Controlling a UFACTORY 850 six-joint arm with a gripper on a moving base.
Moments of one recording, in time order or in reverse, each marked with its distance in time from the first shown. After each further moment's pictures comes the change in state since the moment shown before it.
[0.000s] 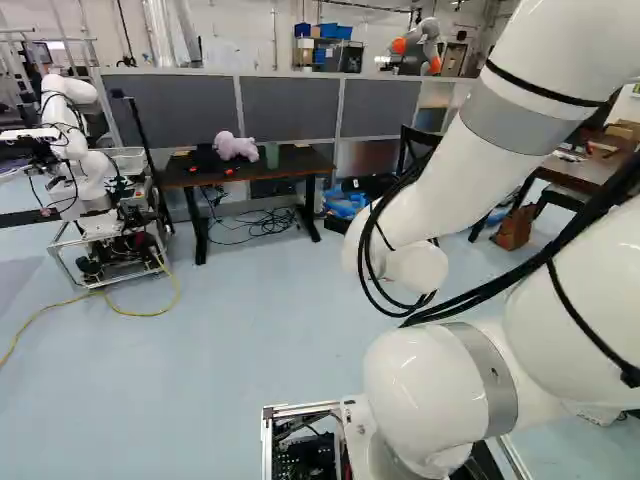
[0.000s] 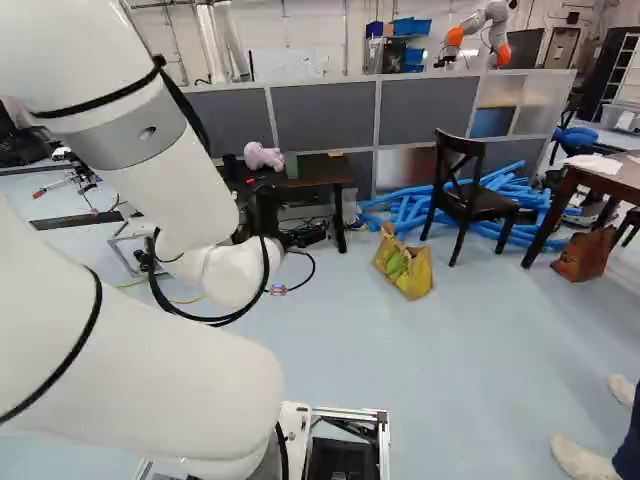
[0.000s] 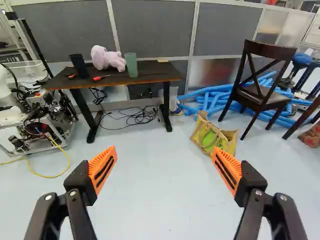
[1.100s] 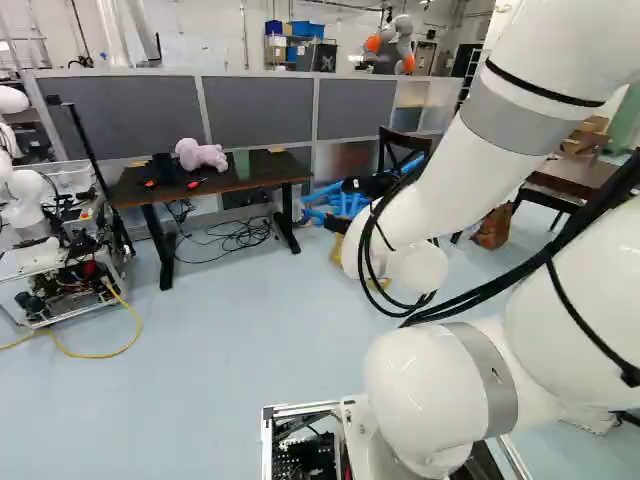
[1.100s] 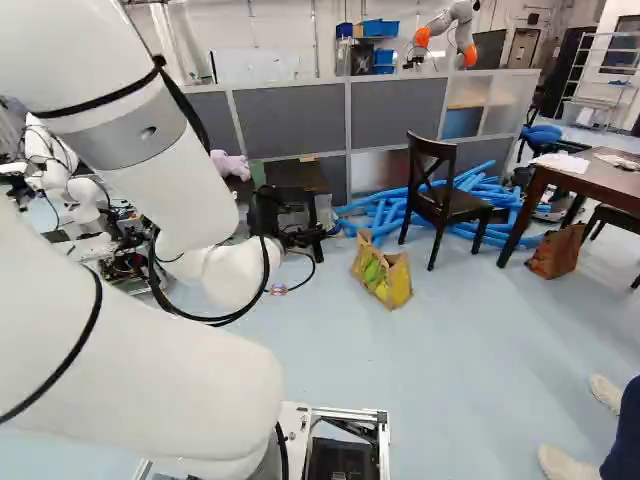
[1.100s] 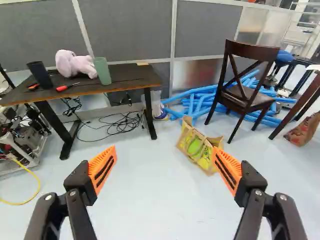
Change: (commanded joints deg) arm 0.0 0.0 0.0 0.0 0.0 0.0
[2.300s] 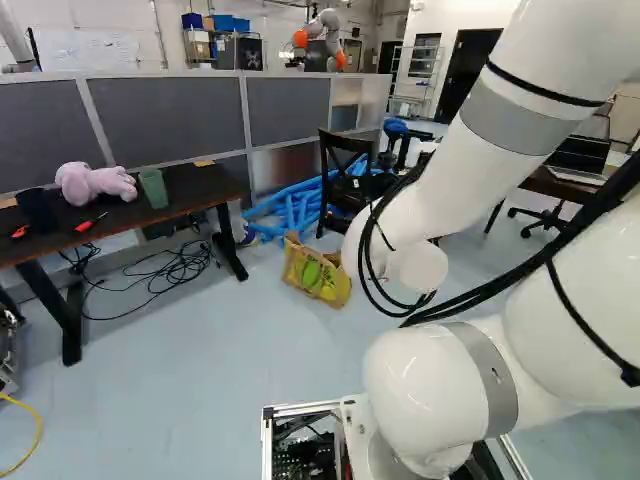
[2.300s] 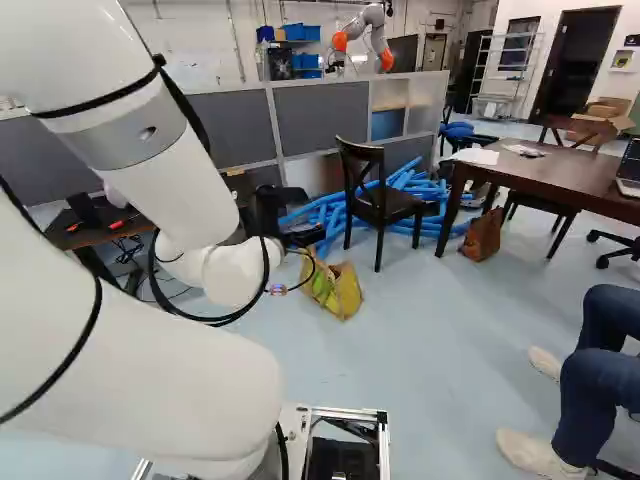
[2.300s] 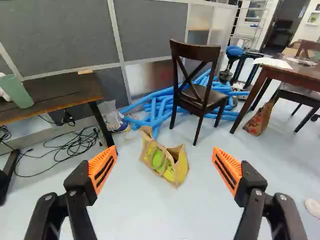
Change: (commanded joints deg) arm 0.0 0.0 0.0 0.0 0.0 0.0
